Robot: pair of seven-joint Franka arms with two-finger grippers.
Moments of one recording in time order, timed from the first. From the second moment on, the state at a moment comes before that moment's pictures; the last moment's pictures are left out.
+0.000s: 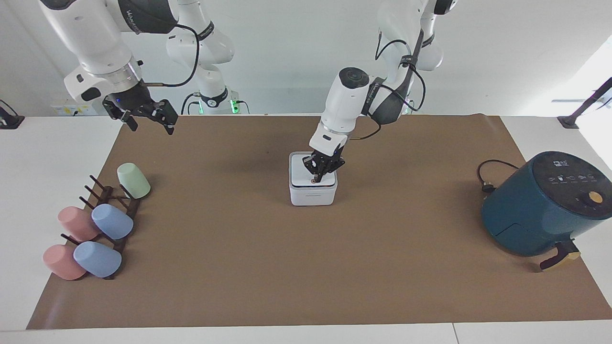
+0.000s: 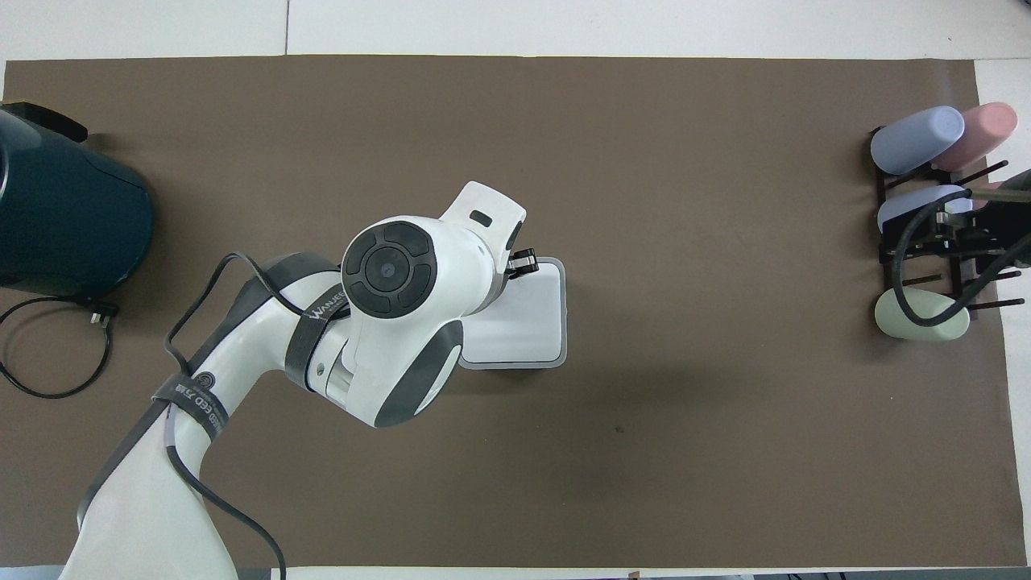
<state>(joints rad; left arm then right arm) -0.64 0.24 -0.05 -1.85 -0.11 2.32 -0.78 -0.02 -0.01 0.02 -1.59 -0.01 1.51 0.14</state>
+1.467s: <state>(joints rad) -0.51 0.17 -0.04 -1.69 -0.10 2.01 -0.69 -0.02 -0.01 0.02 -1.59 -0.01 1.51 0.14</state>
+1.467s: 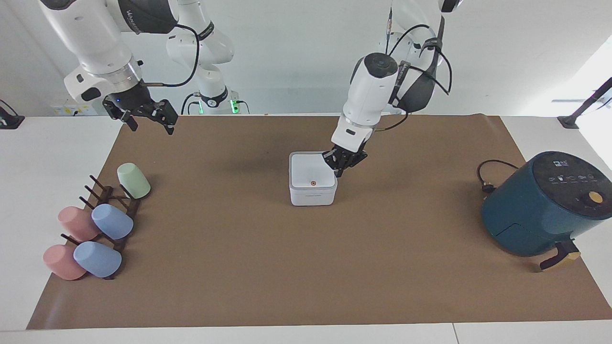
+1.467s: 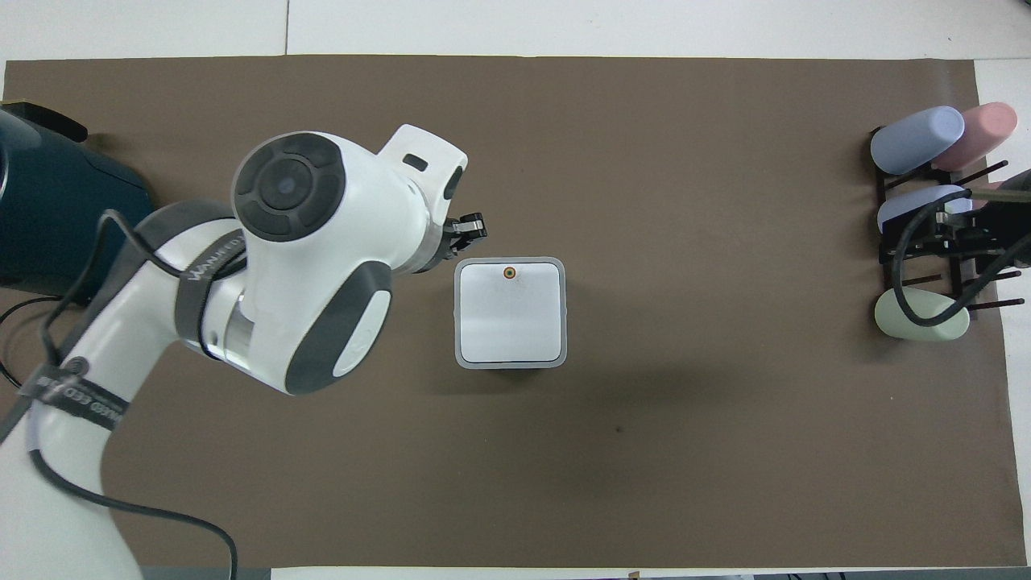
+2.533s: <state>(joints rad) -0.09 0.00 -0.03 -1.58 -0.03 1.52 -0.04 -0.02 -0.01 0.02 -1.59 -0.01 1.51 0.14</state>
